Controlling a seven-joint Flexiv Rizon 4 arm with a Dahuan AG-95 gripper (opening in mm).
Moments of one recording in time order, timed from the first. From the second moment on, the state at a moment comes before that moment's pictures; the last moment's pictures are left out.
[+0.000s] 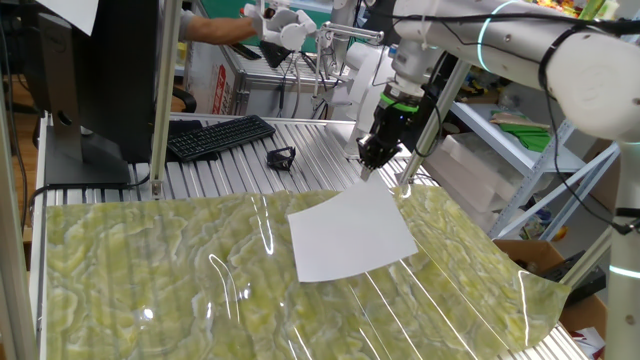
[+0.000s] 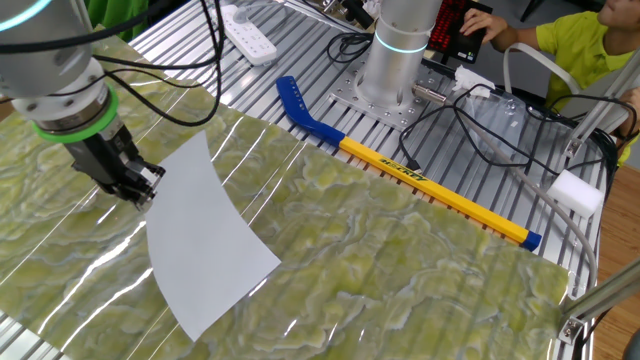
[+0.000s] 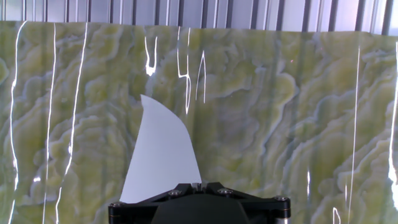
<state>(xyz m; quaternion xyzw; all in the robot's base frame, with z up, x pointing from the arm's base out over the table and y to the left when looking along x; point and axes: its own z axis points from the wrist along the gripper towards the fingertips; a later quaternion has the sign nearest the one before) 0.693 -0.121 0.210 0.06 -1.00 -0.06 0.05</state>
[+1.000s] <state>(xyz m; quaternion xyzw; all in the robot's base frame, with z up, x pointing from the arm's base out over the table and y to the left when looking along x) 0.696 -0.121 0.210 0.01 -1.00 -0.06 0.05</state>
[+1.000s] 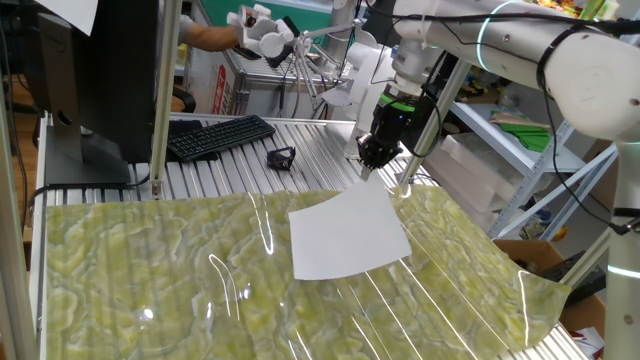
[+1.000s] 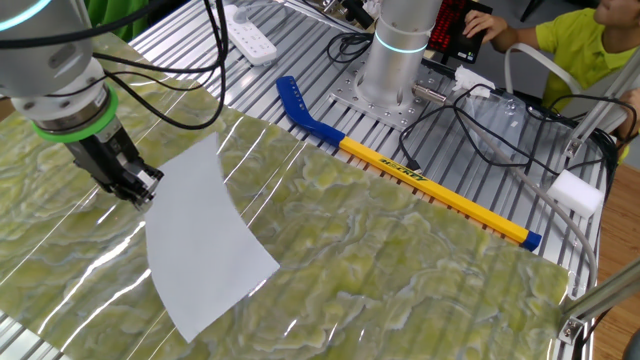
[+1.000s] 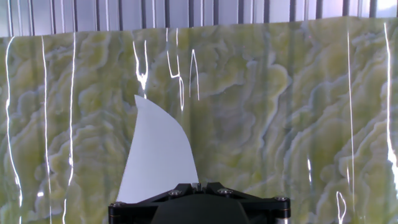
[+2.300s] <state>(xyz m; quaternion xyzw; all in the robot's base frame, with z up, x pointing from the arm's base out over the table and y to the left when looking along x) 0.691 -0.123 0.232 0.03 -1.00 -0.05 0.01</state>
